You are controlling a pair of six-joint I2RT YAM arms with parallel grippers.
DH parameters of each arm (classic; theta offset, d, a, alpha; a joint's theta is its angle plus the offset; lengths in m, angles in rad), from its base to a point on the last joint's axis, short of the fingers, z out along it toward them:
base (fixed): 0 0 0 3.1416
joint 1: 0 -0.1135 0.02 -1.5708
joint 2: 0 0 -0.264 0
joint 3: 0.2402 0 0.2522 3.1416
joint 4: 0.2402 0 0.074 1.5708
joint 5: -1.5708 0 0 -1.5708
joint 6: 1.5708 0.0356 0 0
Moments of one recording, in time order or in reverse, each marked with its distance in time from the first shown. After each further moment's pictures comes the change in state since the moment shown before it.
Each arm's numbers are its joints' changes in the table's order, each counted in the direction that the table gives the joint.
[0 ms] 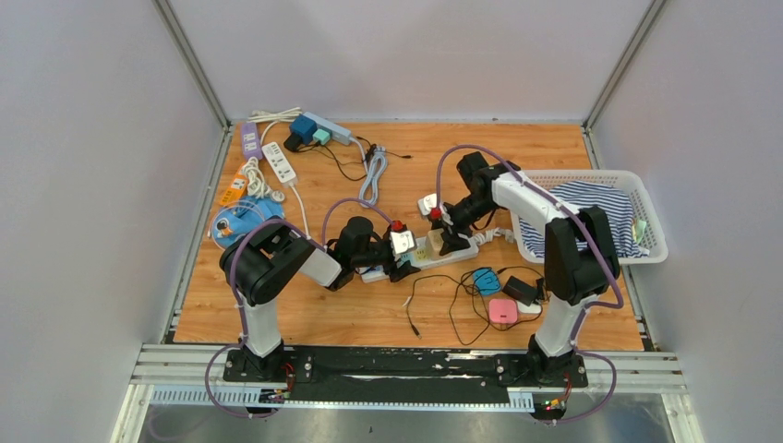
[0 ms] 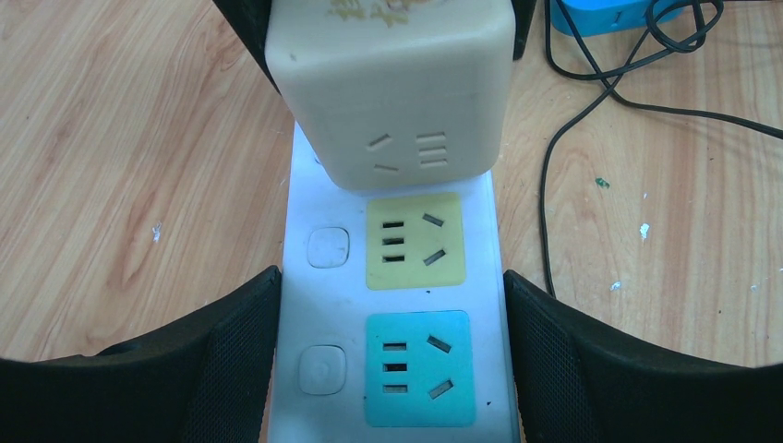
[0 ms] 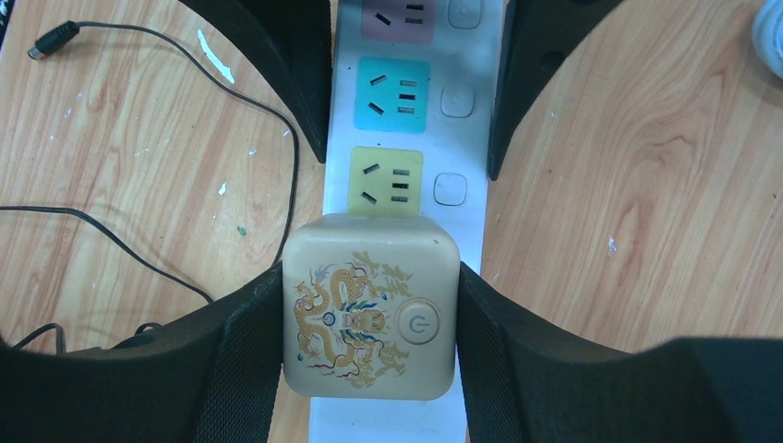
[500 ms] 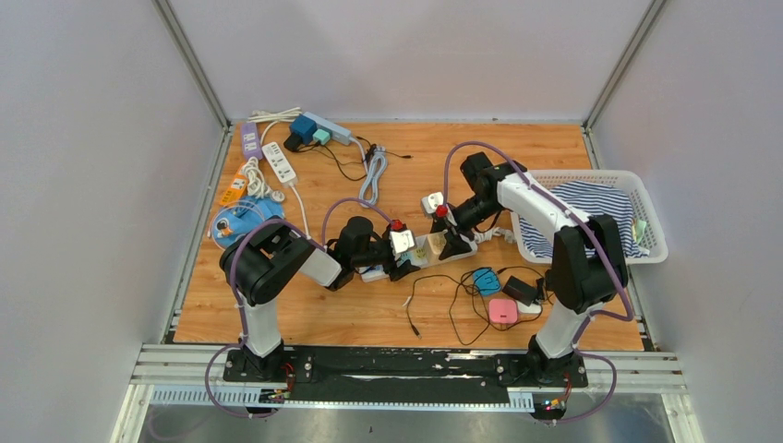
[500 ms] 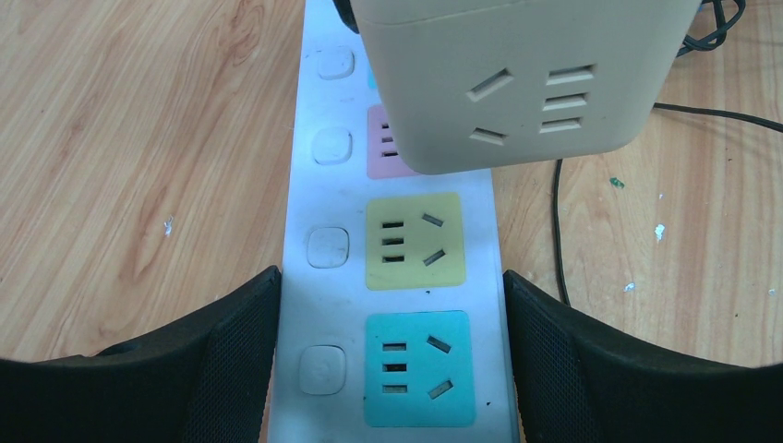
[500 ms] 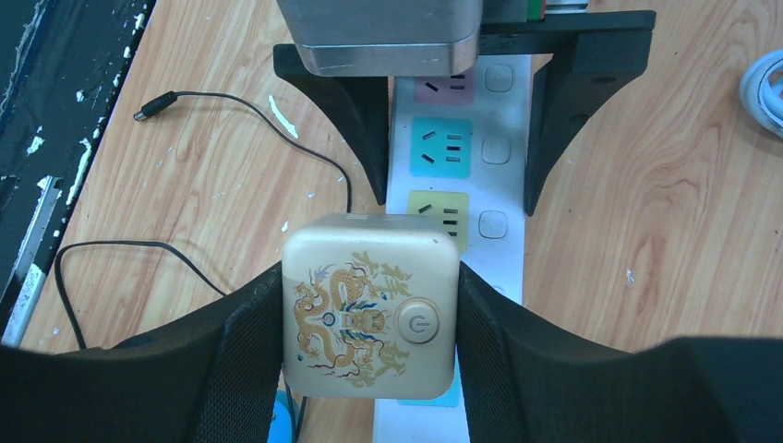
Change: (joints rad) left arm 0.000 0.000 0.000 -0.003 0.021 -0.001; right arm 0.010 0.065 -0.010 0.080 0.114 -0.005
